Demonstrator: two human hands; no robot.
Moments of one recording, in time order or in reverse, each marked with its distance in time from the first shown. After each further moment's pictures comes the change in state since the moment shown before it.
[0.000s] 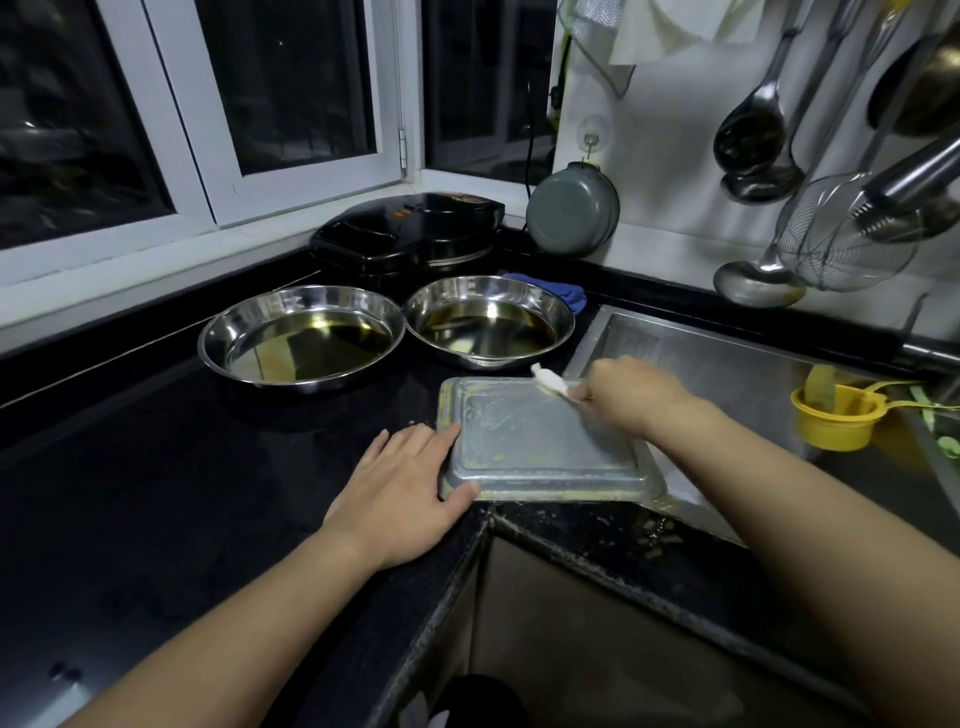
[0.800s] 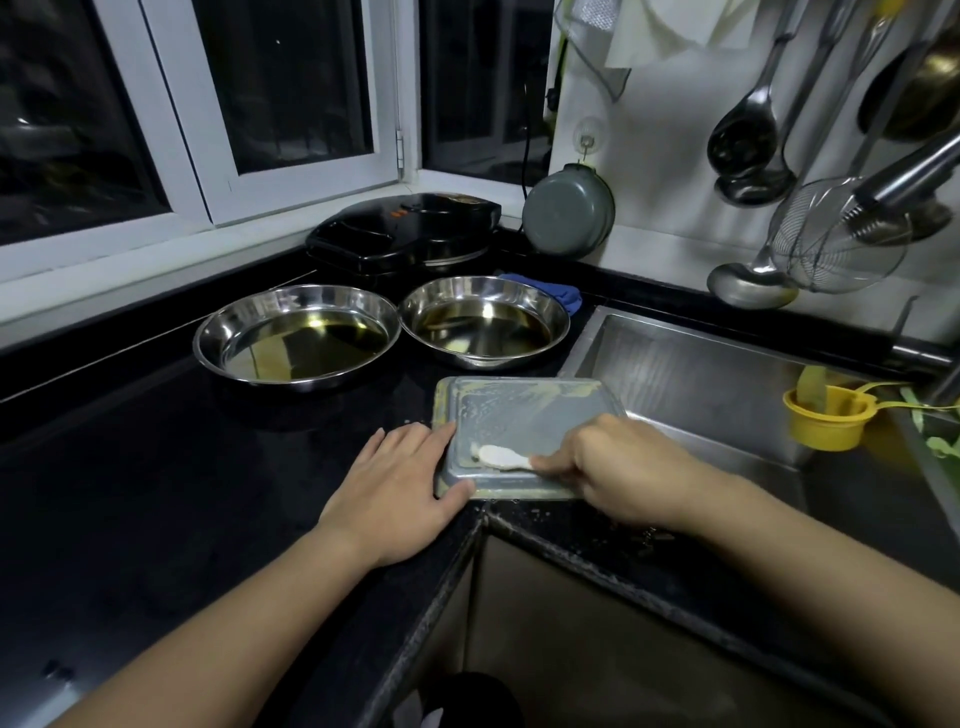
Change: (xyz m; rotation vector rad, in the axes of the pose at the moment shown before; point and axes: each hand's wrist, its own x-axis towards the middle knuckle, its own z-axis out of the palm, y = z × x) left_hand 0.002 -0.001 0.001 0.022 0.014 0.002; right_hand -0.067 -0.010 0.016 0.076 -0.014 -0.406
